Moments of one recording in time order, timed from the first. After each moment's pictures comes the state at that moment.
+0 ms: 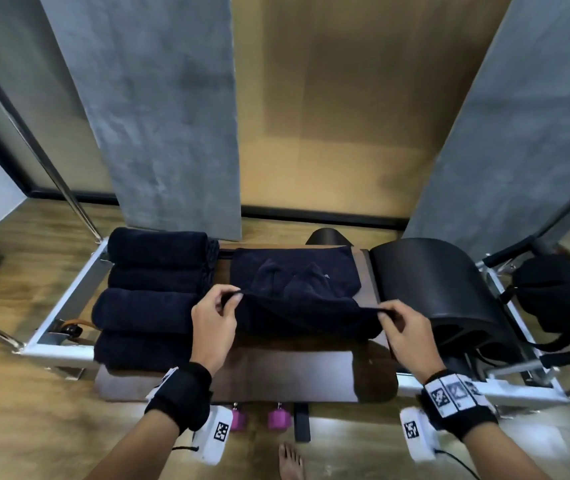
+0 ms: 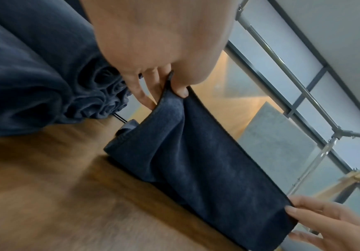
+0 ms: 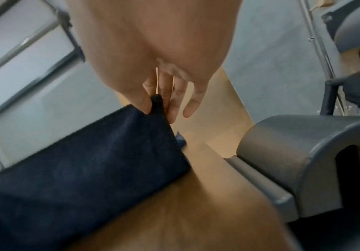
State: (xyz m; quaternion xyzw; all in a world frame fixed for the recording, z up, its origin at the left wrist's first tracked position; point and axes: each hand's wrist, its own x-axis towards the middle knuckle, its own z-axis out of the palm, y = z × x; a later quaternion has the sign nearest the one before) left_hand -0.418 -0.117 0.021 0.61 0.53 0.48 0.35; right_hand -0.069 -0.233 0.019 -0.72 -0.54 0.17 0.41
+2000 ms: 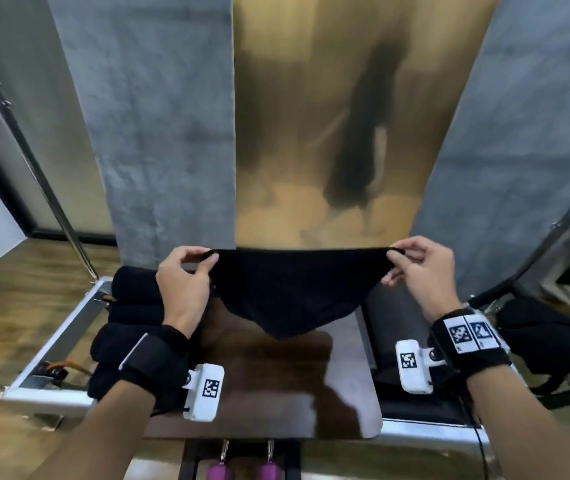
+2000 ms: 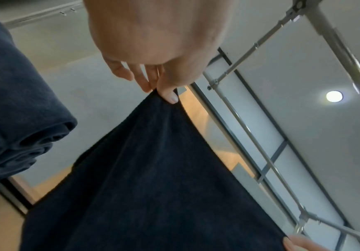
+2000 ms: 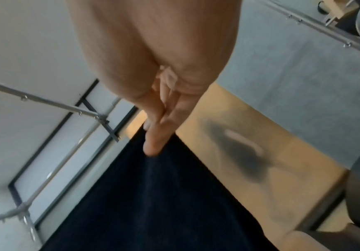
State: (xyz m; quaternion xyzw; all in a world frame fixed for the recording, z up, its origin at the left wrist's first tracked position) left_hand -0.422 -0.066 0.160 0.56 0.51 0.60 0.25; right_hand -0.039 -0.167 0.193 -0.60 -0.46 0.21 0.62
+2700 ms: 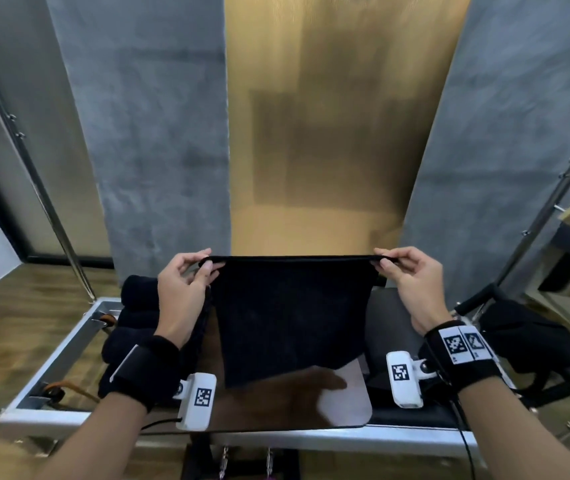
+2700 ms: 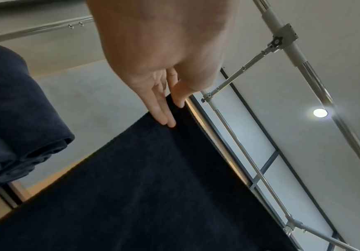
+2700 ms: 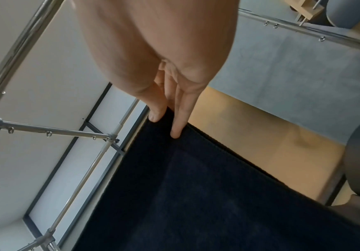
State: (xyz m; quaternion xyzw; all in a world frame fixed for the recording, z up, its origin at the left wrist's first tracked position) left_hand -0.434 -0.115 0.182 0.51 0.36 0.64 0.45; right_hand -0.067 -0.234 0.216 -0.56 -0.44 0.20 0.68
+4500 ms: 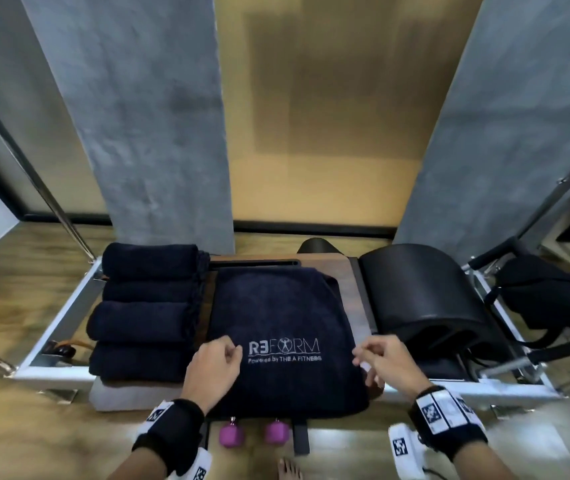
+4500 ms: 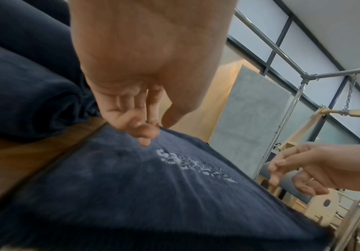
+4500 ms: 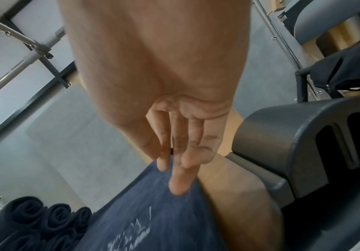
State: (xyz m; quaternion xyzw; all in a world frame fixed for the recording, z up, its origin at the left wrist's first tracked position) left_hand -0.430 -0.166 0.002 0.71 0.63 0.16 0.26; right_hand -0.091 -0.267 0.021 -0.75 -0.38 0.42 0.33
